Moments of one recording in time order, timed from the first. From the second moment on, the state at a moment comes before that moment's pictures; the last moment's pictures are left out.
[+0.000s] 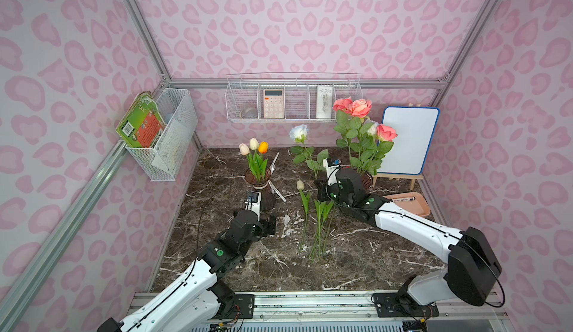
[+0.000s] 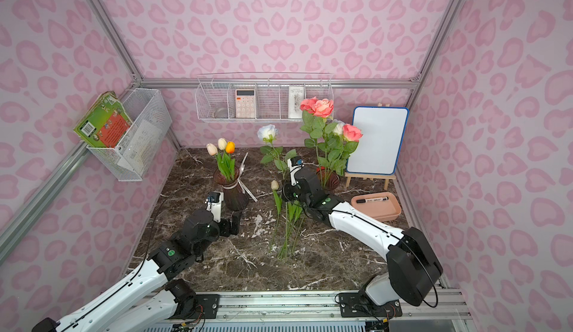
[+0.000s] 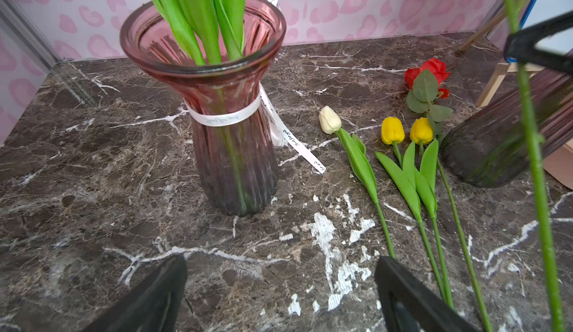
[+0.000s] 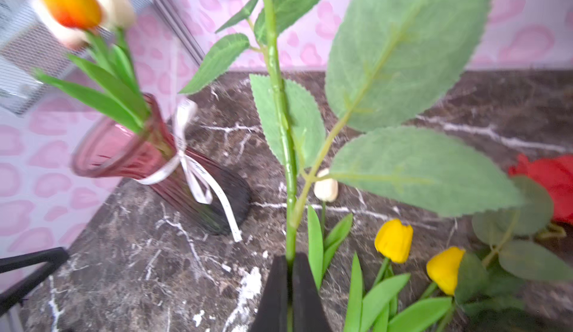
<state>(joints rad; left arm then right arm) -0.65 0.76 0.54 -0.28 -0.35 -0.29 0.74 1.43 1.02 0.05 0.03 0.38</state>
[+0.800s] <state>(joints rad) -0.65 0.79 0.52 -0.26 -0.36 -0.29 0.53 0.99 1.05 0.35 0.10 -0.02</state>
